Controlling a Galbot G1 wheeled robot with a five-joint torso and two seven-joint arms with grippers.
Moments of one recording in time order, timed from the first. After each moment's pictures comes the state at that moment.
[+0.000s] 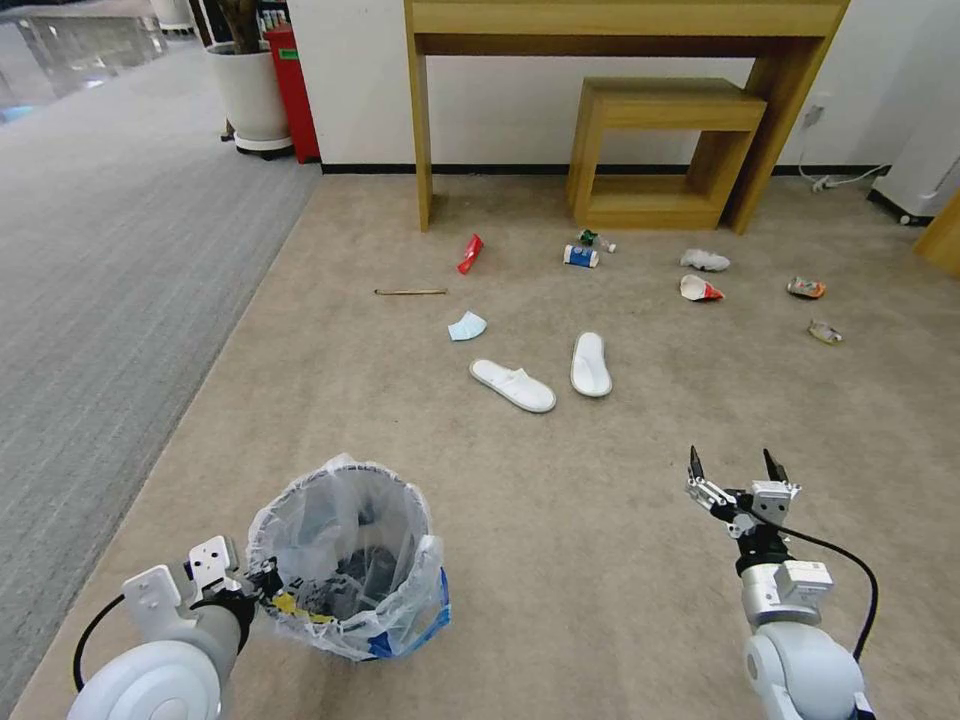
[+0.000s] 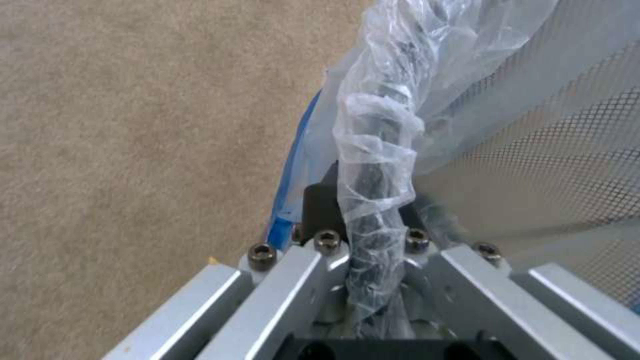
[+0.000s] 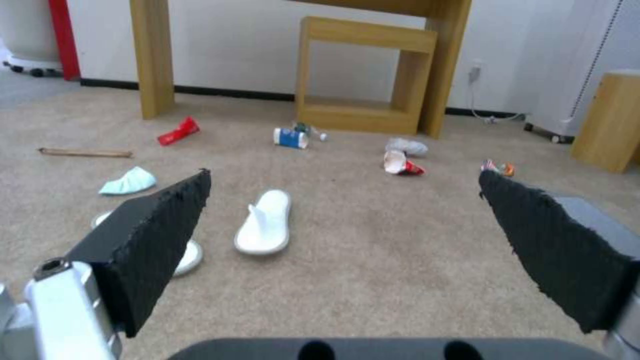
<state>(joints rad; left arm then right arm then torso) 1.64 -1.27 -0.68 -2.35 -1.05 0.74 -0.74 -1.46 1.33 0.70 1.82 0.19 0.17 0.03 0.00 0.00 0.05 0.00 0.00</state>
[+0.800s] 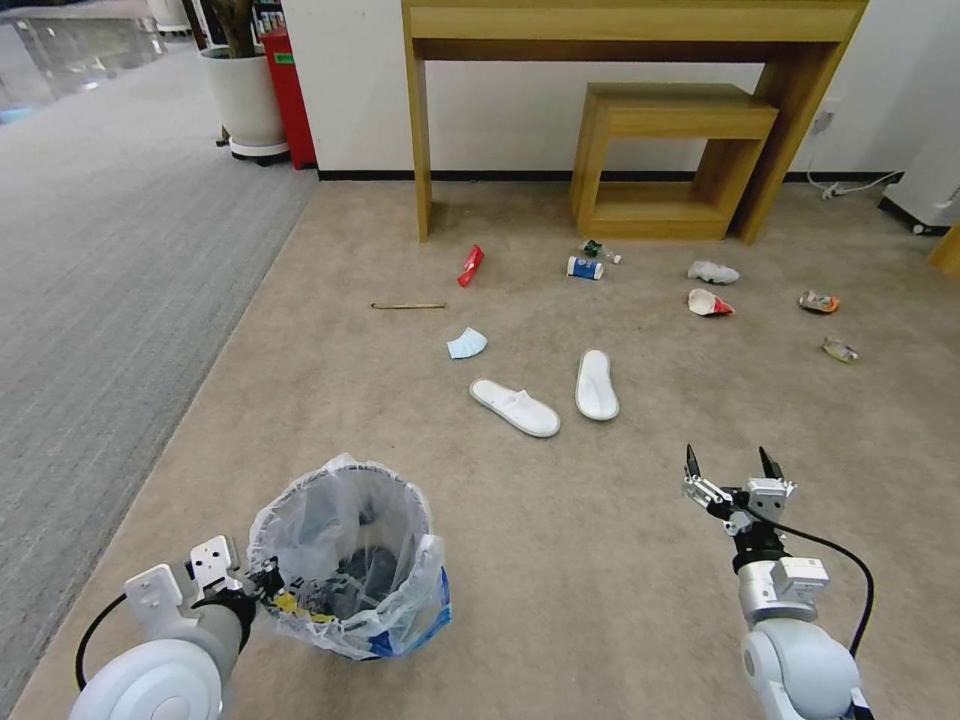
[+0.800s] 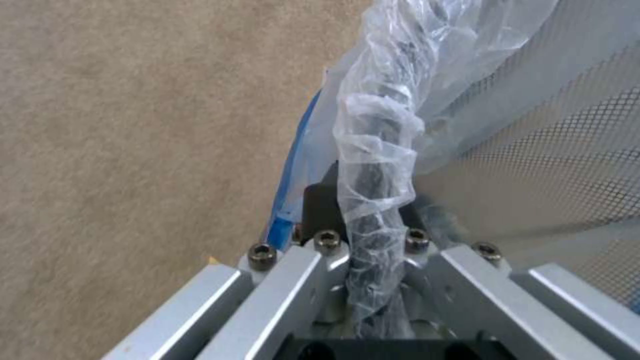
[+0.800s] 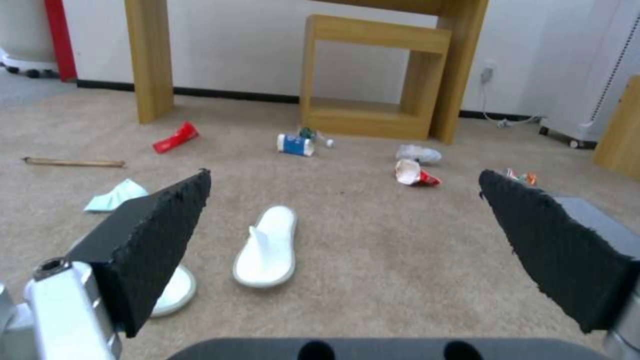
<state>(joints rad) 1.64 -1.28 -0.68 -2.34 -1.05 0.74 -0.74 -1.45 1.33 0.69 1.82 0.18 0.16 0.02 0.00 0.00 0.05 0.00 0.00</state>
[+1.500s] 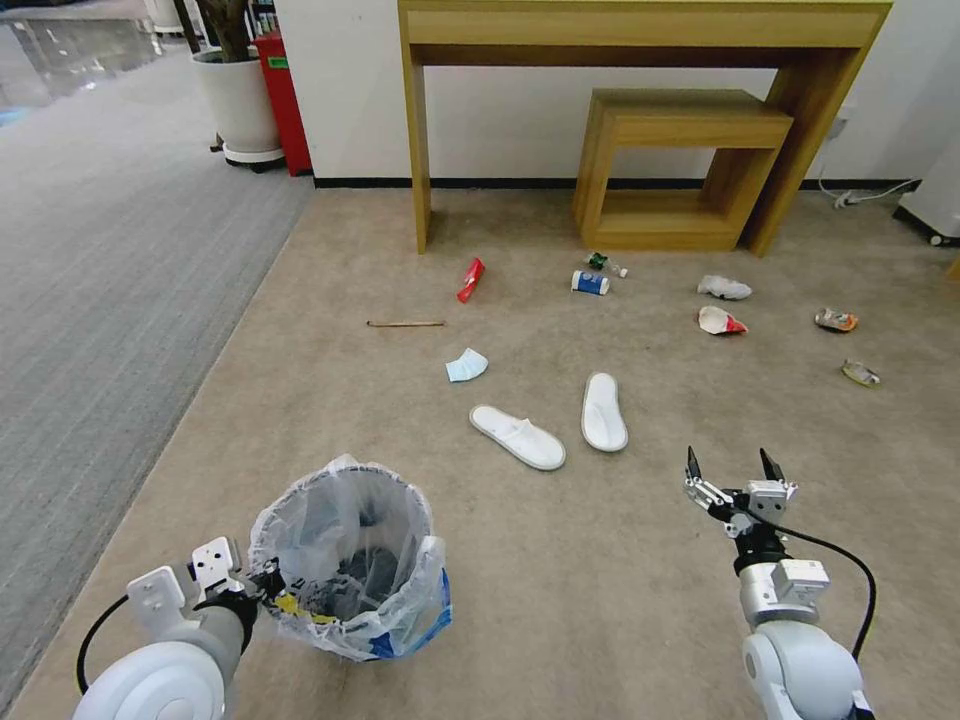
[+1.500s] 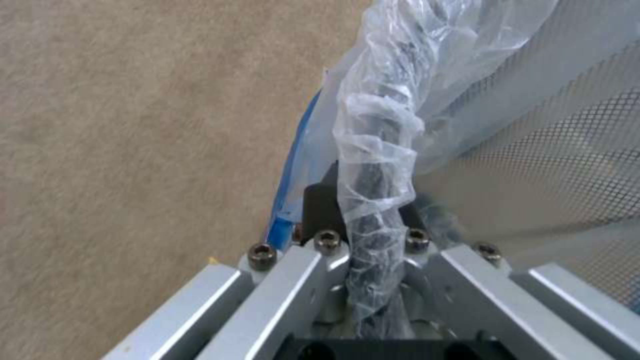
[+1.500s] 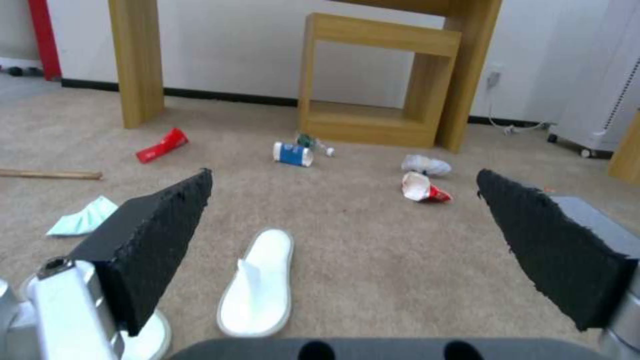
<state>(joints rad) 1.64 -1.29 -0.68 -2.35 -1.02 0.74 -0.72 -1.45 1.33 0.69 1.82 0.17 0.16 0.03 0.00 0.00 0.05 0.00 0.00</state>
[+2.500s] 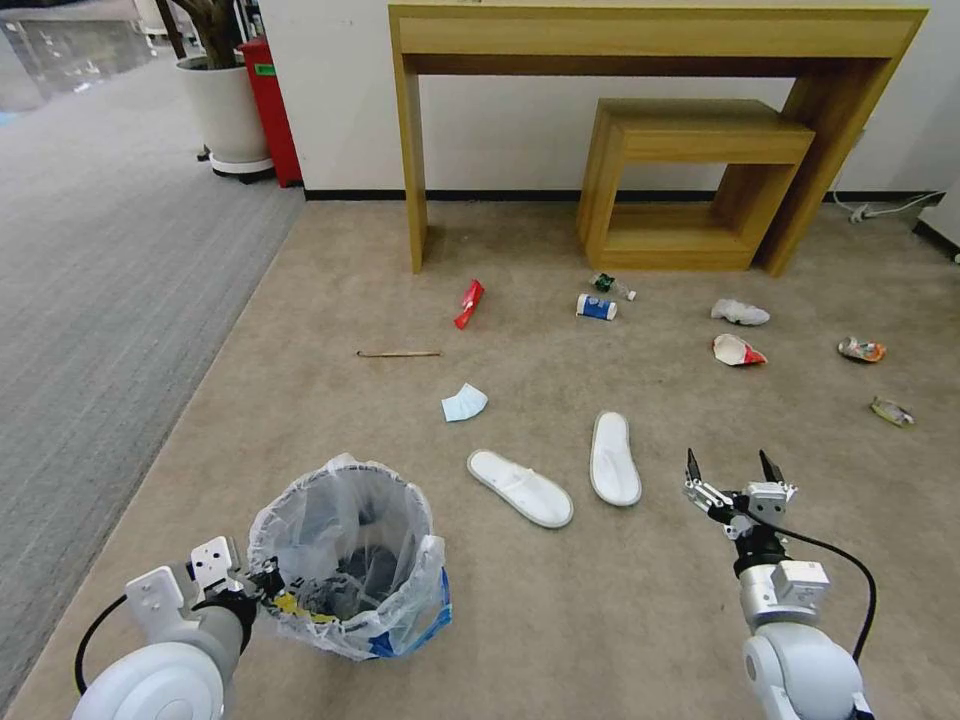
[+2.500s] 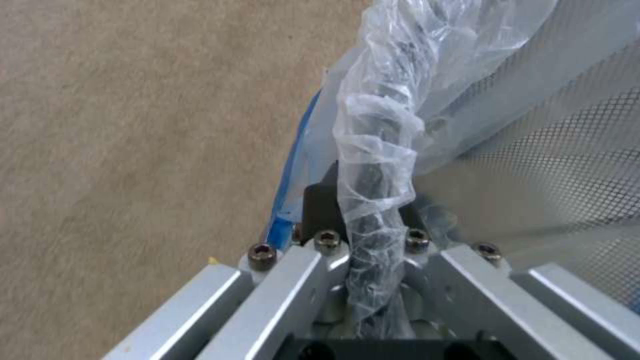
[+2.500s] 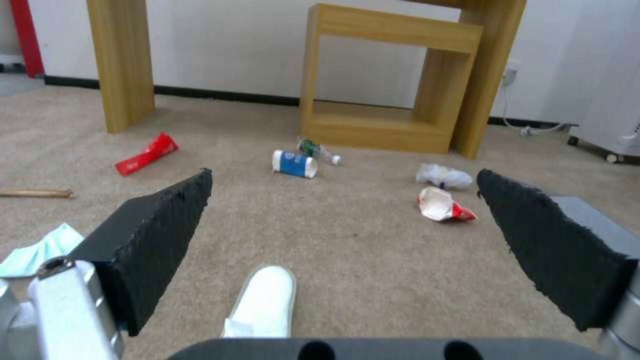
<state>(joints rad) 1.64 -1.29 -0.68 -2.35 -1.02 0.74 -0.72 -1.46 1.33 0.70 1.83 0.17 0.15 0.02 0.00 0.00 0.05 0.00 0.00</state>
